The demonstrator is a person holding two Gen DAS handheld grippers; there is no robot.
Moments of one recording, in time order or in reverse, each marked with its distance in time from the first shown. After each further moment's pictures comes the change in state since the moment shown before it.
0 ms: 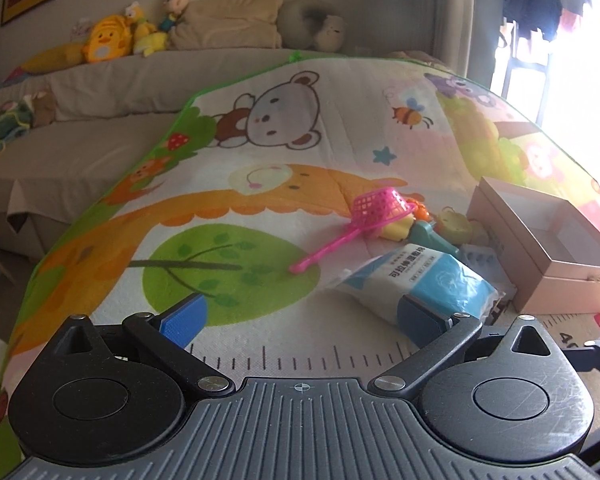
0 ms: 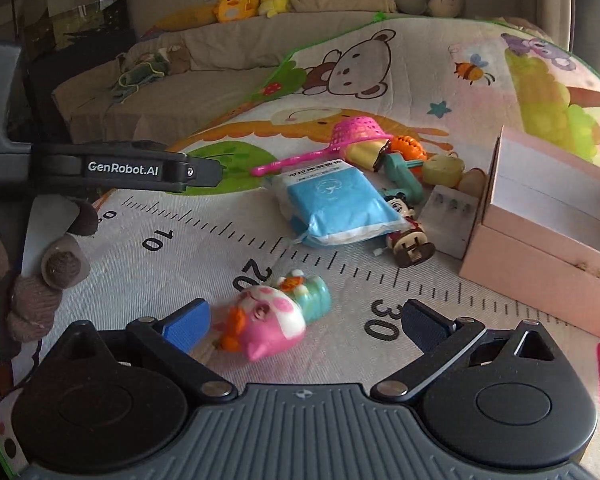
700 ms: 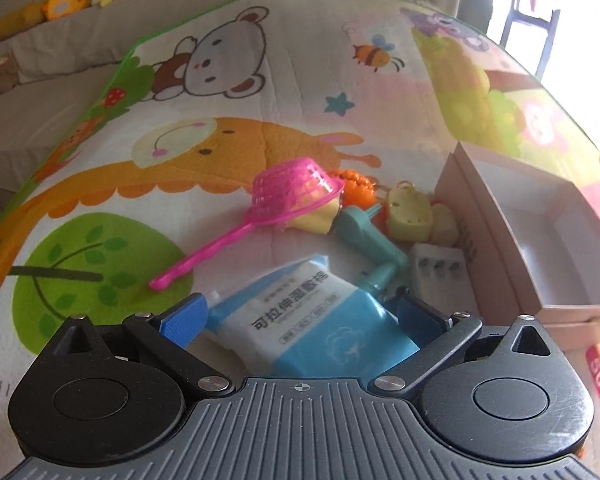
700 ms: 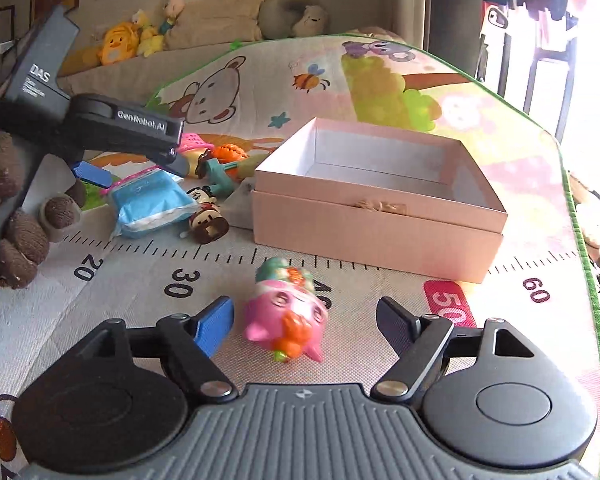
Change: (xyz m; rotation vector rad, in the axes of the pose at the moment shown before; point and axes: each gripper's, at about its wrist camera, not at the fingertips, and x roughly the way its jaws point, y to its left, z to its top) left arm 0.094 -0.079 0.034 0.018 0.209 -0.026; right arm -0.063 -0.078 -0.058 0.117 -0.137 -0.368
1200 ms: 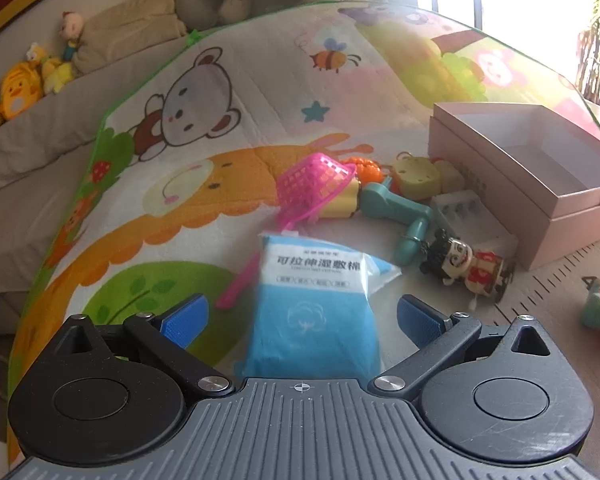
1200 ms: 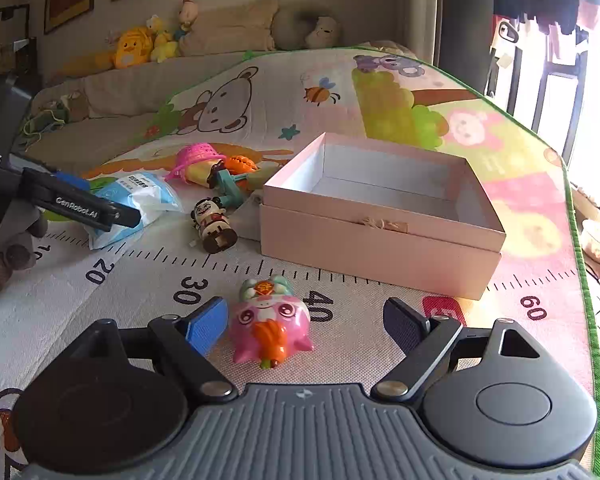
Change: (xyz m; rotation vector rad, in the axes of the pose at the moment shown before) left arm -0.014 0.025 -0.016 0.283 -0.093 0.009; right arm -0.011 0.007 0.010 -0.056 -0.015 0.046
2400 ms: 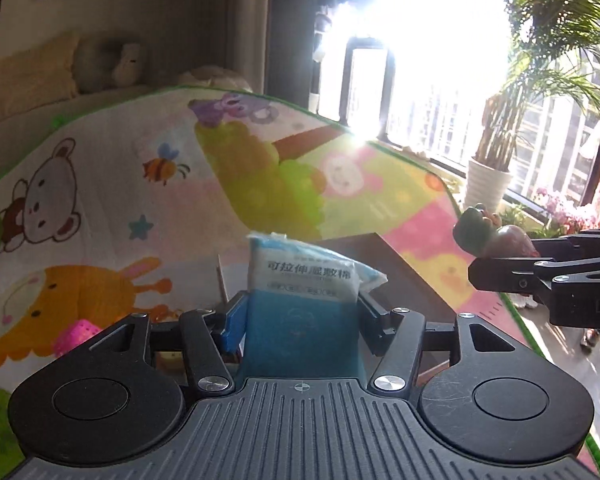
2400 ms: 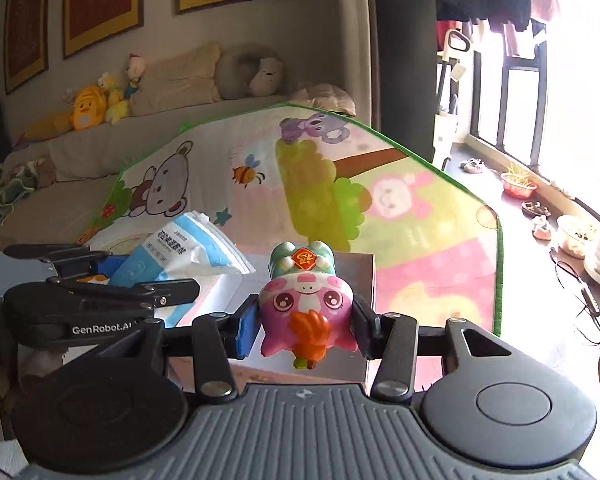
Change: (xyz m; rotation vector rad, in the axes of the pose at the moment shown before) left arm -0.015 -0.135 0.110 -0.037 -0.170 -0.309; right arm -0.005 -0.122 0.117 0.191 -0.043 -0.076
